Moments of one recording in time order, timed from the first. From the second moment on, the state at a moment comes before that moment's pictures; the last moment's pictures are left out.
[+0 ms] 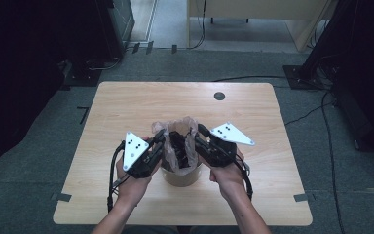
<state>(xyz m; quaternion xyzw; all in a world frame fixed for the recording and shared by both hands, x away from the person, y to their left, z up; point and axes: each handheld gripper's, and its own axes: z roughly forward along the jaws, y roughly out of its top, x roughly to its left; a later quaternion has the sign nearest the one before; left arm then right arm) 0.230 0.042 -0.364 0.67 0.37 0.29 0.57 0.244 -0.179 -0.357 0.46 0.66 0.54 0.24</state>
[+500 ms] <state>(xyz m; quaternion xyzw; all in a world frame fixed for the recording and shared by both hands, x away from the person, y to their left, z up) 0.233 0.034 -0.368 0.68 0.37 0.28 0.56 0.205 -0.190 -0.381 0.47 0.65 0.58 0.15</state>
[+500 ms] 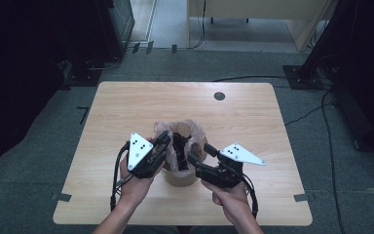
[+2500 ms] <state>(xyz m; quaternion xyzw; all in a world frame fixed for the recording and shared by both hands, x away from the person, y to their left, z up) 0.235 0.166 -0.490 0.67 0.56 0.27 0.41 0.190 -0.162 -0.332 0.41 0.56 0.63 0.37</state>
